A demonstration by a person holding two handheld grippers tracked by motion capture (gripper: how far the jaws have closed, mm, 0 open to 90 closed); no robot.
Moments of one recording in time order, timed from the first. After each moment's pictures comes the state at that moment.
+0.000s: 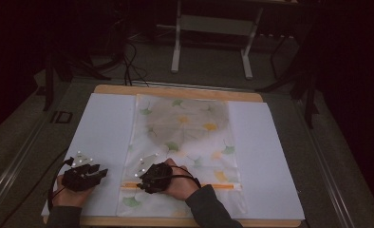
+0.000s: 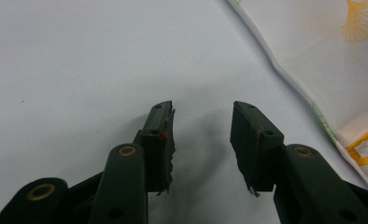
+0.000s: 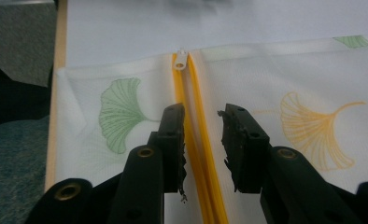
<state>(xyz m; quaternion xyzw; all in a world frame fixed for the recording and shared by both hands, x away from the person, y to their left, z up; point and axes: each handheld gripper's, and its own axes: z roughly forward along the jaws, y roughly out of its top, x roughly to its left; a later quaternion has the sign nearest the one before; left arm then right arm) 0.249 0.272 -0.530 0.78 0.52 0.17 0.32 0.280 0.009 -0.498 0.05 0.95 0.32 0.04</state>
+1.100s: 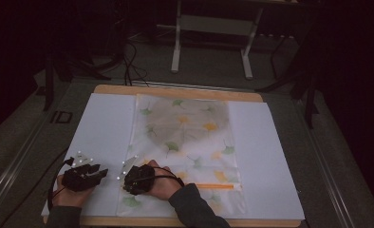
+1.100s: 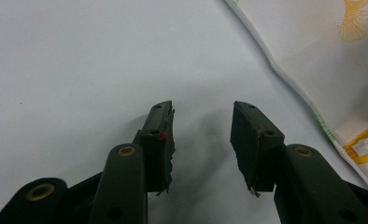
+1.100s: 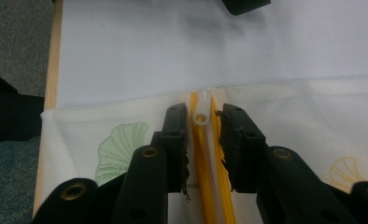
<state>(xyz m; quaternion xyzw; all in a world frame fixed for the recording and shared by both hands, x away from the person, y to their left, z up) 0.249 0.272 -0.530 0.78 0.51 0.17 0.32 0.282 0.057 -0.514 0.03 0.95 0.30 0.02</state>
